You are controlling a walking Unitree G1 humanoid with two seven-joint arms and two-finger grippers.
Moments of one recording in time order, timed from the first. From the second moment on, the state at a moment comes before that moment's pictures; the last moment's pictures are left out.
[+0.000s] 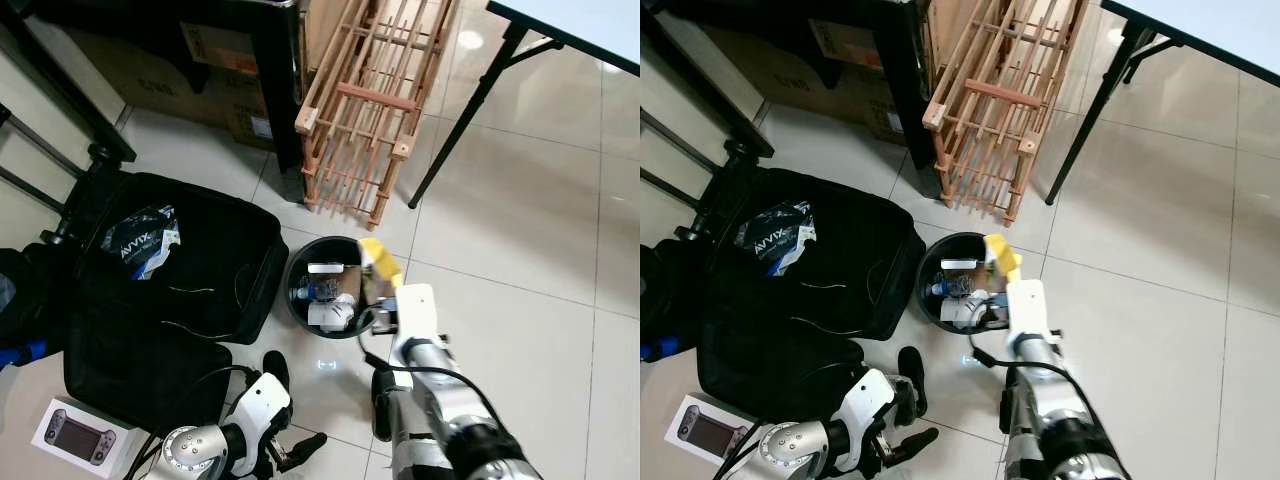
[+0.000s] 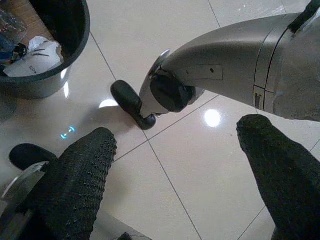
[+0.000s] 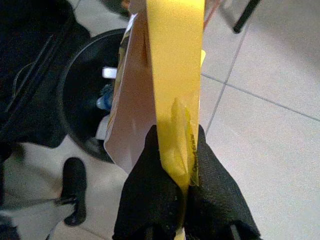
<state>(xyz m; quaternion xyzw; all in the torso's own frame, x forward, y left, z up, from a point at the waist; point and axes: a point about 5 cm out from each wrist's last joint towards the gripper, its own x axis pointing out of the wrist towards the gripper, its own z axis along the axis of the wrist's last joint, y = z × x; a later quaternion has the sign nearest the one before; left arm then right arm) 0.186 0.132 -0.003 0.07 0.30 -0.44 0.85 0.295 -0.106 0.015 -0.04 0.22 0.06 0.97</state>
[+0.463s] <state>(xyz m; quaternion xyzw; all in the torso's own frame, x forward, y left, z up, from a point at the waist) 0.174 0.136 0.003 0.06 0.29 -0.43 0.85 0.304 -0.087 0.017 -0.03 0.23 0.10 0.97</state>
